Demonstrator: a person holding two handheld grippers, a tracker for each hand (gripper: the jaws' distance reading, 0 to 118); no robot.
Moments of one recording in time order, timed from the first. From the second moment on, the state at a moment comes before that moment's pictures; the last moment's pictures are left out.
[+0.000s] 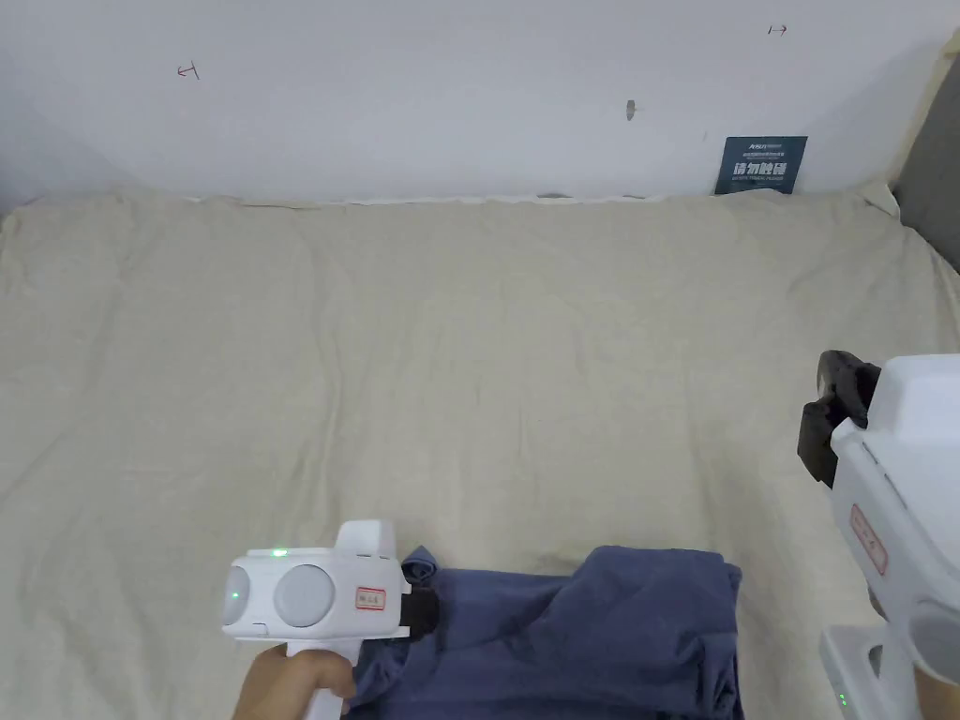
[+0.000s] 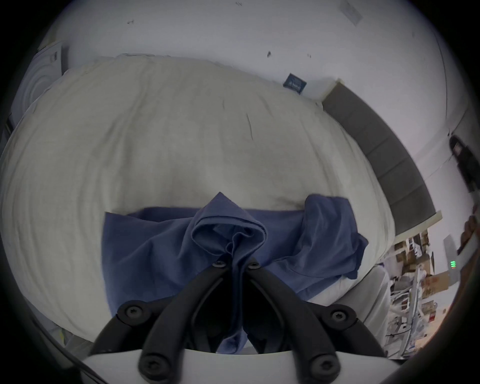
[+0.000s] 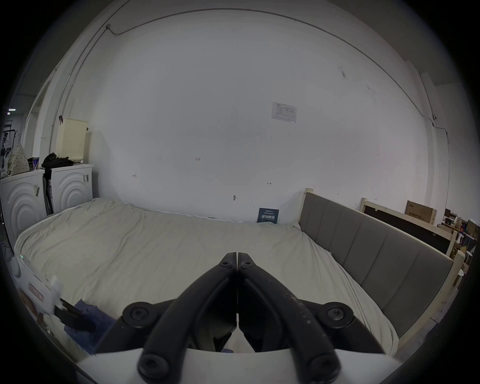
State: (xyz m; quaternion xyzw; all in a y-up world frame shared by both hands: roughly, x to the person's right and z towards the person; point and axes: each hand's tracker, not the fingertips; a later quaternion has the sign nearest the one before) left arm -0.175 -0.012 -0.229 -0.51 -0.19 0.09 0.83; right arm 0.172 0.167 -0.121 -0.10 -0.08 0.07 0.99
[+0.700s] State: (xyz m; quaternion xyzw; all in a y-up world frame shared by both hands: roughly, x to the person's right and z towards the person) left arm -0.230 0.042 -0.183 -0.31 -0.05 0.08 0.95; right arm 0.180 0.168 -0.122 -0.10 -0.08 0.06 0.99
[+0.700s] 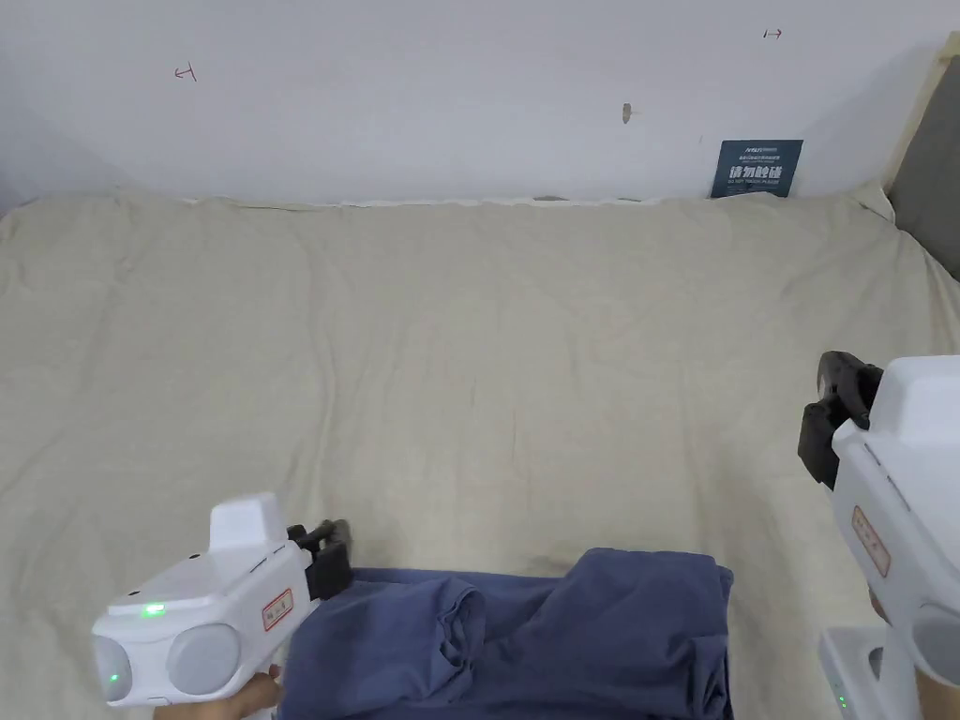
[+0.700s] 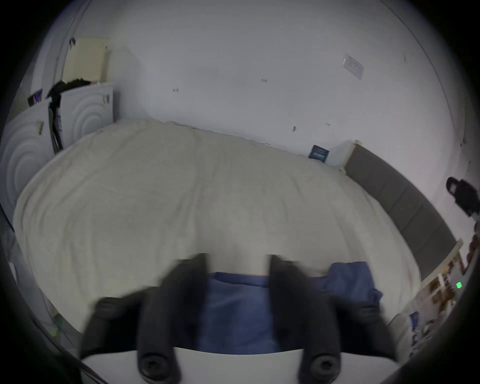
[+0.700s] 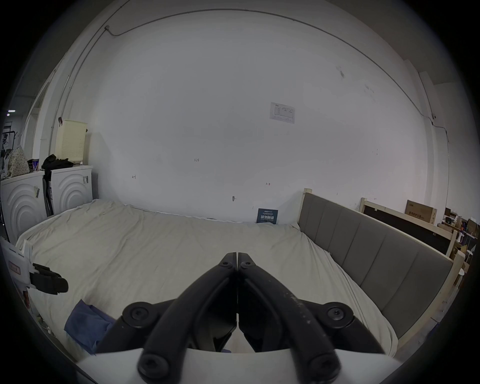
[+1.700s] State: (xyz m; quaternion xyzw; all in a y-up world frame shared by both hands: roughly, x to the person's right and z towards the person) left arm -0.151 -0.026 -0.189 -0.40 -0.15 0.09 0.90; right arm 0.202 0.167 -0.111 -0.11 -0.10 0.06 0.99
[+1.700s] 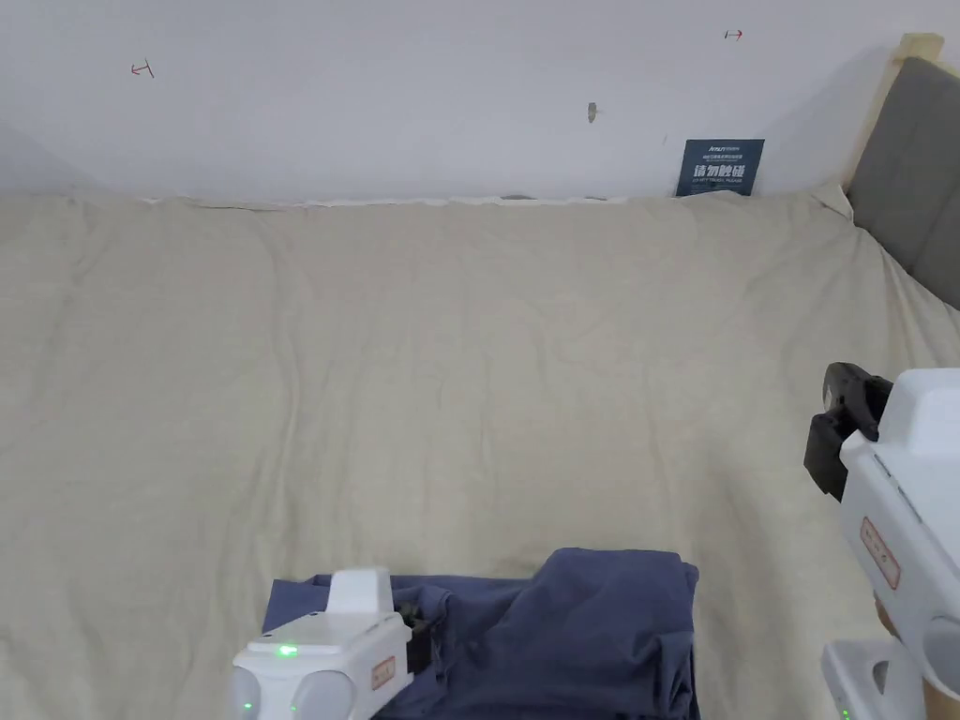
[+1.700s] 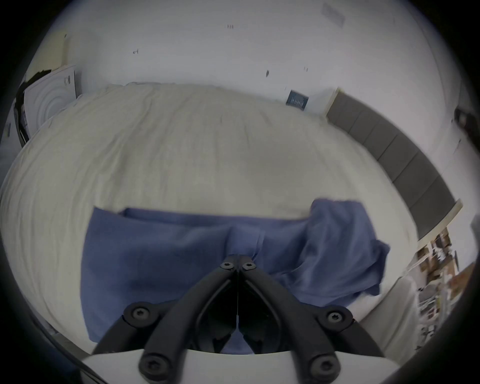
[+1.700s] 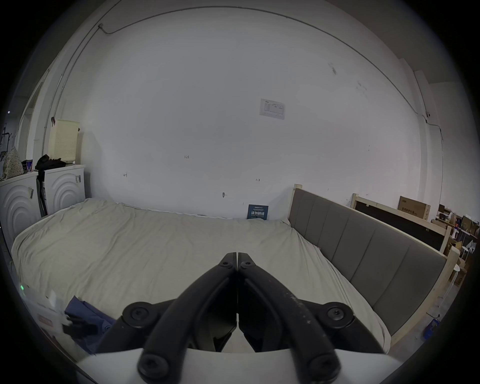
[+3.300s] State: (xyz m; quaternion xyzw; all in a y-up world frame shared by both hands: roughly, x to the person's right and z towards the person) left arm -0.374 0.009 -0.188 -0.44 -0.08 0.21 0.87; right arm 0.172 0.170 -0.131 -0.11 -0.06 0.07 0.99
